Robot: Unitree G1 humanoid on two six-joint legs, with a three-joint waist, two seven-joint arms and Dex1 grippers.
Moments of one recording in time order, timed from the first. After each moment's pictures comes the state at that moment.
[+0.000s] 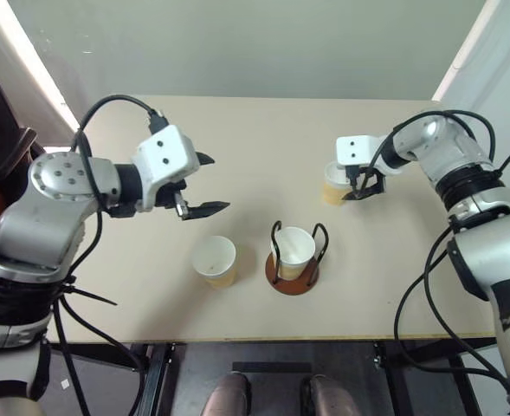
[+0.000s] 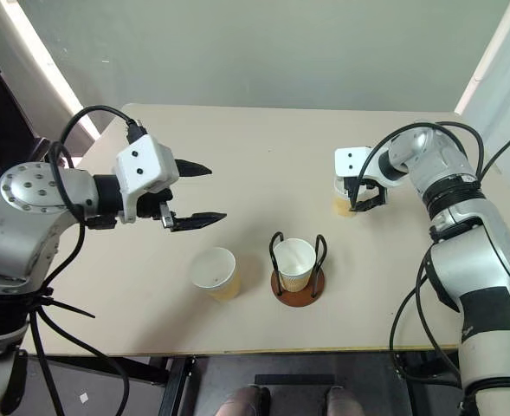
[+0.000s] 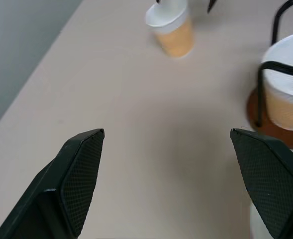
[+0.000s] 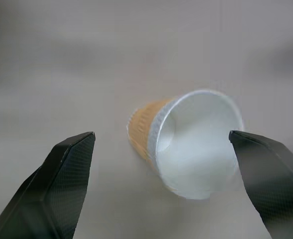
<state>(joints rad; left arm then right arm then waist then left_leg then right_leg) -0.71 0.95 -0.06 -0.27 -0.32 0.59 -0.98 -1.43 -0.58 0.57 1.17 -0.31 -0.18 1.19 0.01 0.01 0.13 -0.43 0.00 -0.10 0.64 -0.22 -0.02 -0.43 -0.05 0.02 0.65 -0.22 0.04</state>
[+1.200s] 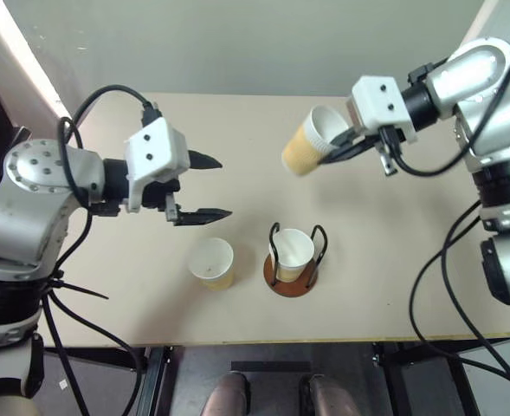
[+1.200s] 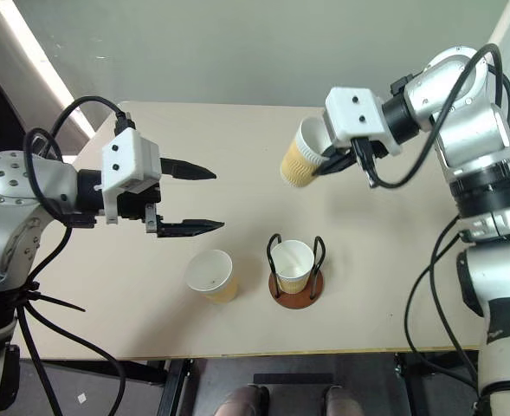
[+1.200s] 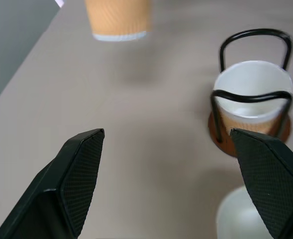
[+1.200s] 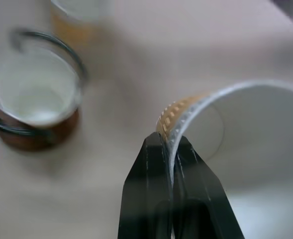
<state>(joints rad) -0.72 1.01 0.02 -0.29 -0.44 0.59 -1.18 -1.33 -0.78 0.43 0.32 0.18 0.04 1.61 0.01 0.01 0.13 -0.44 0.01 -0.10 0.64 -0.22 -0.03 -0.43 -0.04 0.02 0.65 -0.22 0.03</state>
